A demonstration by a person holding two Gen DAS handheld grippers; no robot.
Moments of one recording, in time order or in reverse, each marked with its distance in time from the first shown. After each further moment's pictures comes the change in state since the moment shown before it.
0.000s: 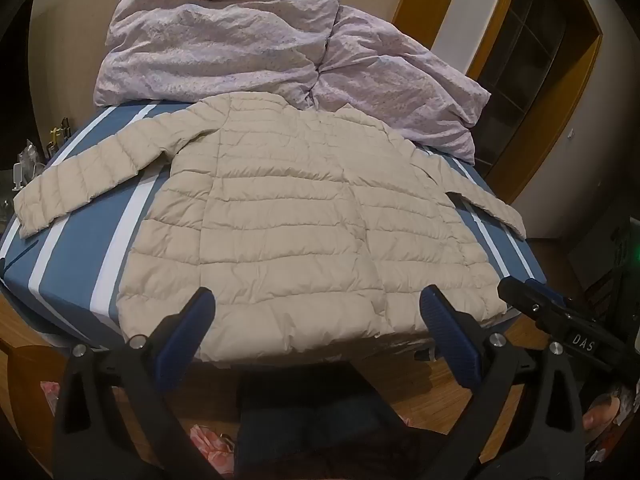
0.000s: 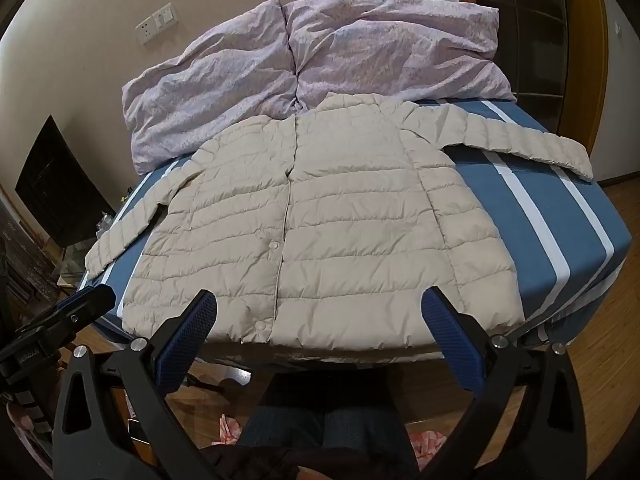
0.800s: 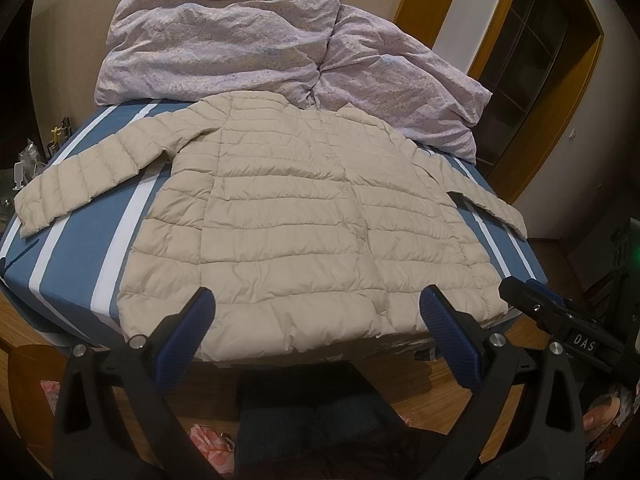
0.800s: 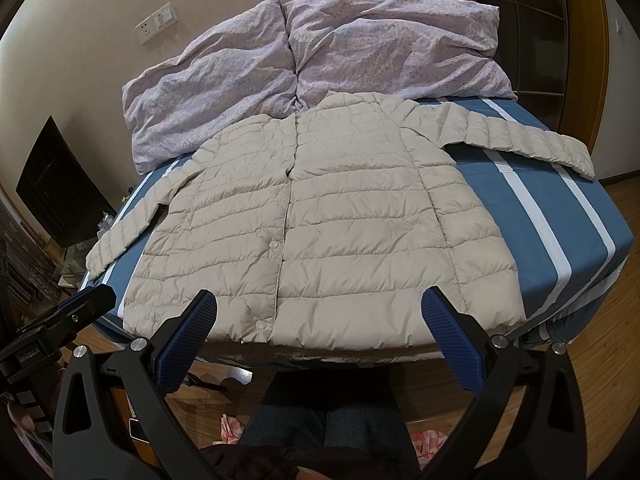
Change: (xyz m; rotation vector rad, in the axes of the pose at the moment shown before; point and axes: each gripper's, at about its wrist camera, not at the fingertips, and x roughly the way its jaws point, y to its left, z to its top) left arm 0.000 0.000 0.000 0.001 0.003 0.000; right arm 0.001 -0.001 0.001 0.007 0.005 0.003
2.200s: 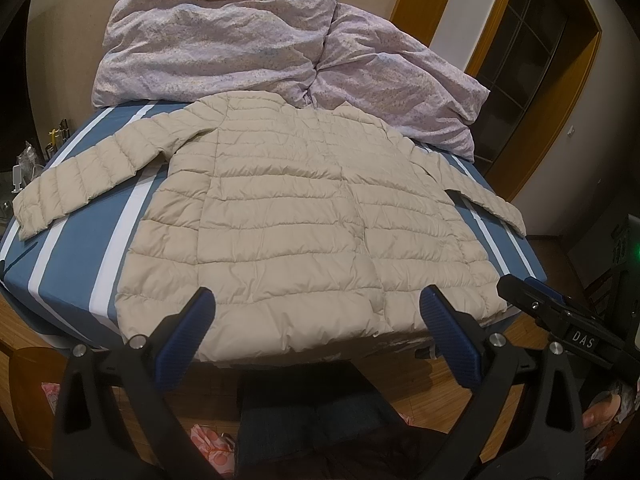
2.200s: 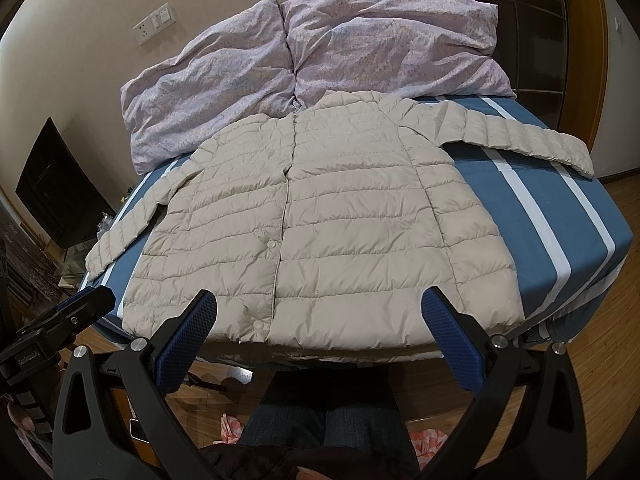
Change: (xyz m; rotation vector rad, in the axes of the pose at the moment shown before) left arm 0.000 0.000 0.000 0.002 0.002 0.004; right arm 0.000 -0.003 0.001 0.001 0.002 0.003
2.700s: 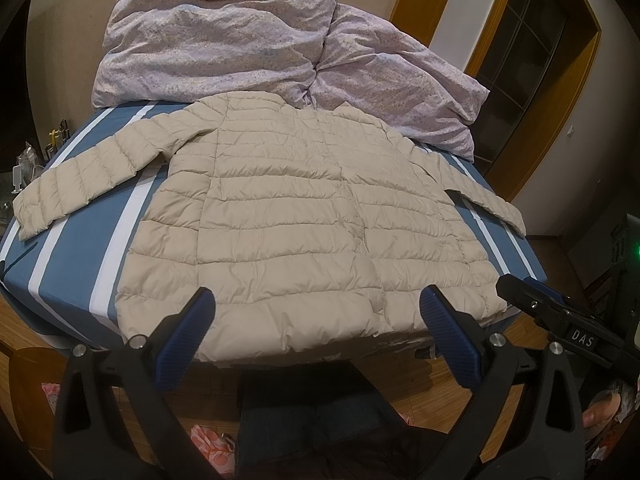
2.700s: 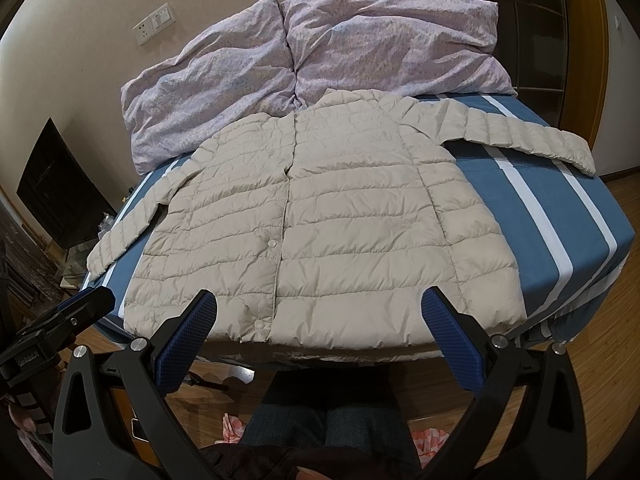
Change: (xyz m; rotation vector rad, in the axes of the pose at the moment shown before) left arm 0.000 0.000 0.000 0.001 0.000 0.000; right arm -0.002 0.001 0.002 0.002 0.004 0.003
